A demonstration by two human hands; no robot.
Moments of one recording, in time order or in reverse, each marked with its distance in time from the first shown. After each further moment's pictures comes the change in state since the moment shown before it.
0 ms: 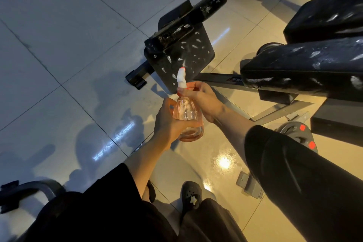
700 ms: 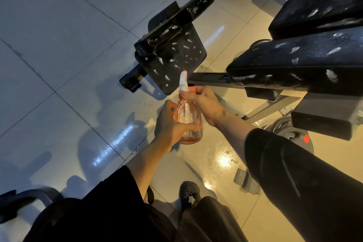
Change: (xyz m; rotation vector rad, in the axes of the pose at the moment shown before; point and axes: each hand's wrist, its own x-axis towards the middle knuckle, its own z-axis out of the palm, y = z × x) left_hand -0.008 0.007 0.028 -0.012 -0.069 -0.047; right_hand -0.015 0.010 -0.036 0.034 0.036 0.011
